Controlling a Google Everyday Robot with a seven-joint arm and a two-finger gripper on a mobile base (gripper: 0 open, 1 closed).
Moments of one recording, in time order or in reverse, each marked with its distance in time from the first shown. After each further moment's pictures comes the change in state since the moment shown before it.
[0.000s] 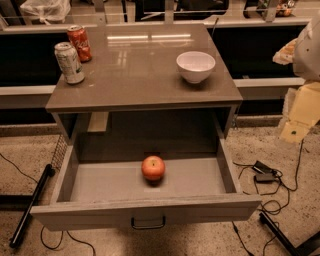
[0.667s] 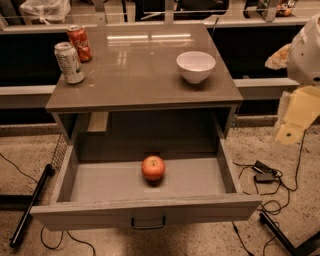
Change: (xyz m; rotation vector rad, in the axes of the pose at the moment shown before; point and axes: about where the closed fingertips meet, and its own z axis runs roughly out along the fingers) arm -0.005 0.001 0.011 -0.037 -0.037 -0.023
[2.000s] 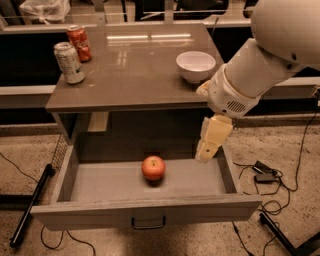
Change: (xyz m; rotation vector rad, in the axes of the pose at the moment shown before) arm -0.091 0.009 0.118 -0.094 -0.189 -0.083
